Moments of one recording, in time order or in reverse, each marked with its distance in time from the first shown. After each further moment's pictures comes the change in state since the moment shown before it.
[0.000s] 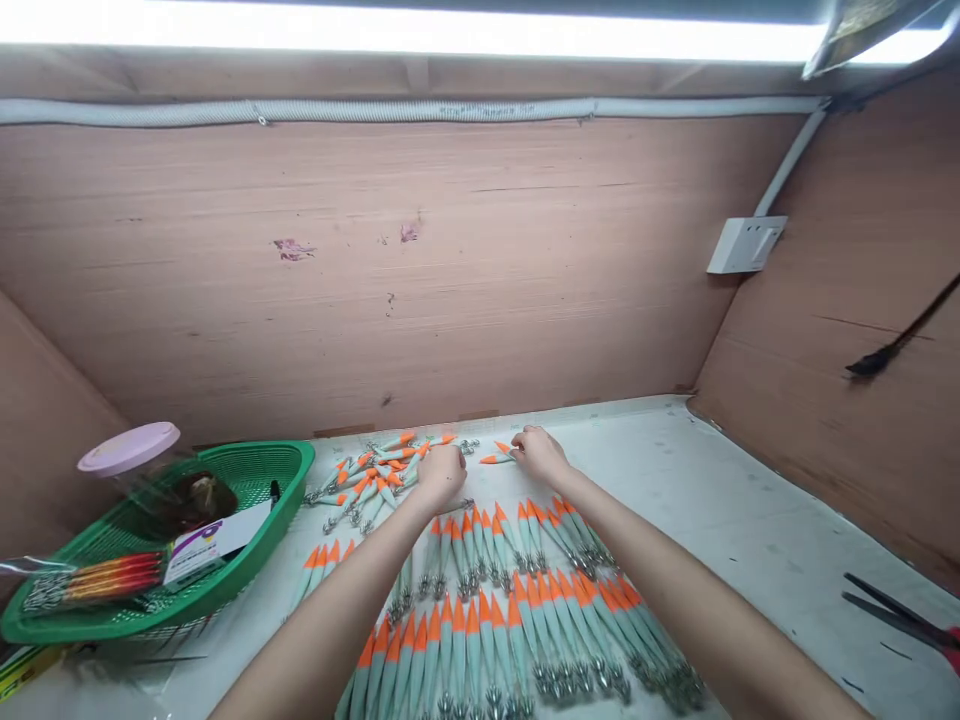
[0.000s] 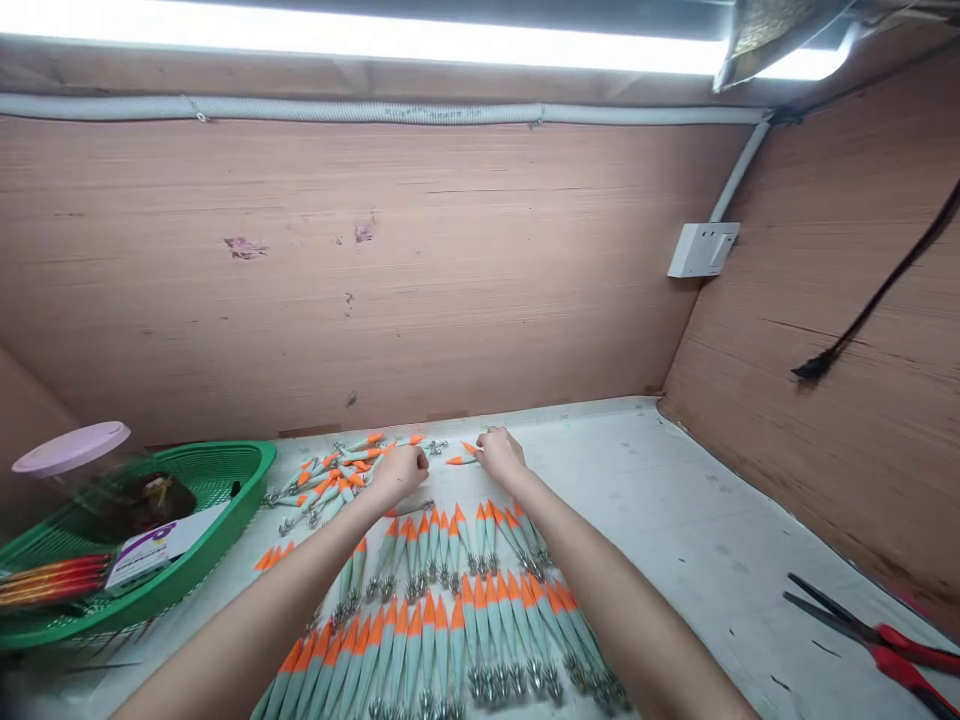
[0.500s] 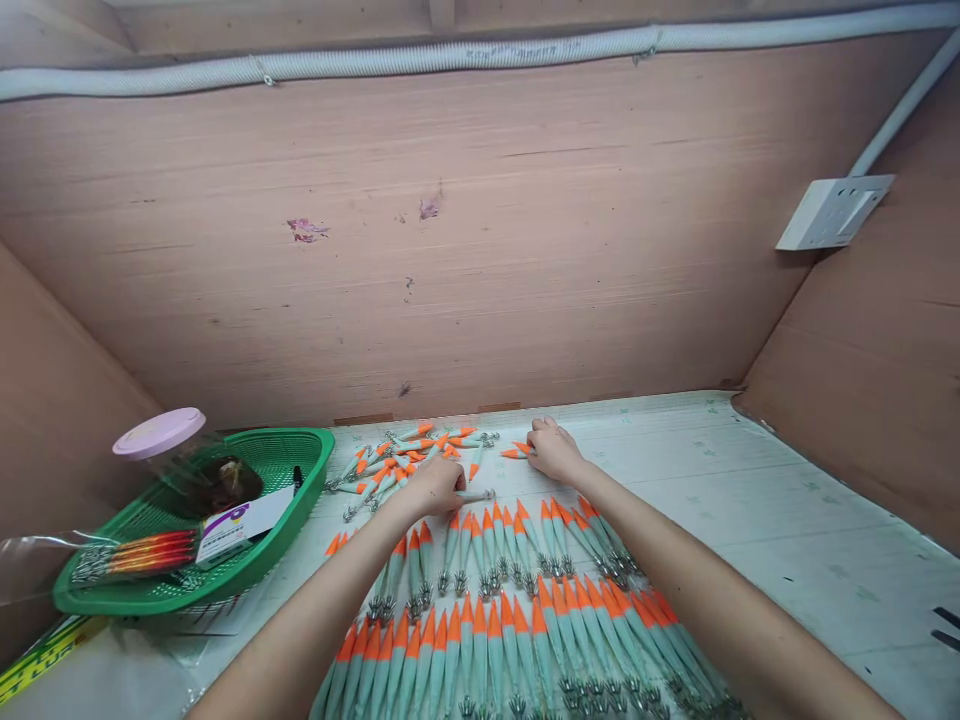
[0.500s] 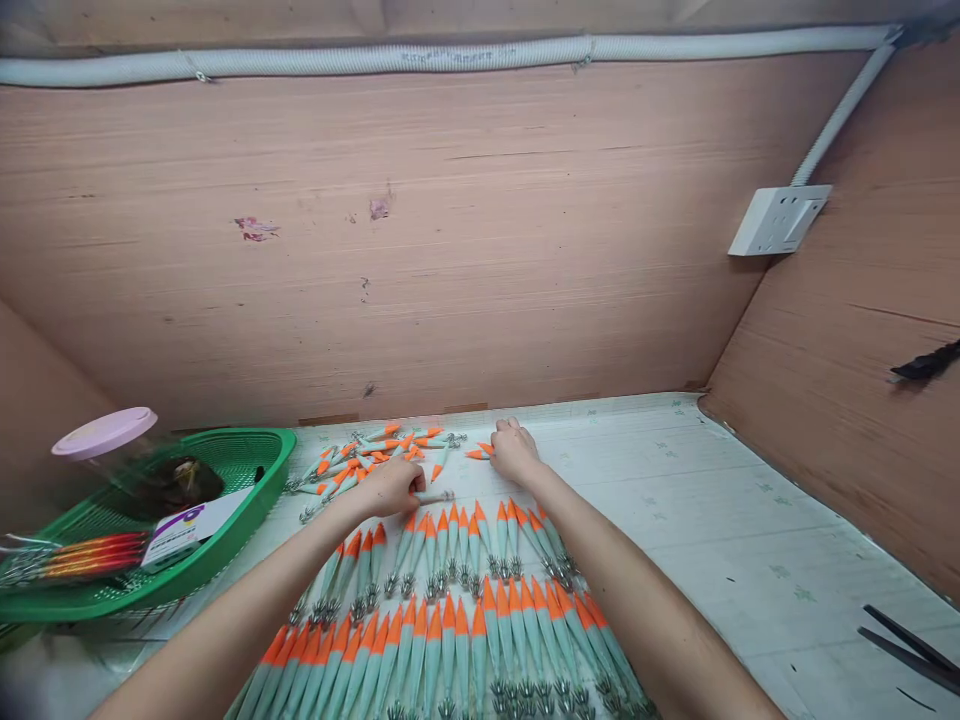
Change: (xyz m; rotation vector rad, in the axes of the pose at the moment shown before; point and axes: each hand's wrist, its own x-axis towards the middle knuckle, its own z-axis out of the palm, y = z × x) left_hand -0.004 -0.050 0.008 -0.108 -0.158 0.211; right_hand 0.020 -0.003 0.016 0.067 -0.077 -0.046
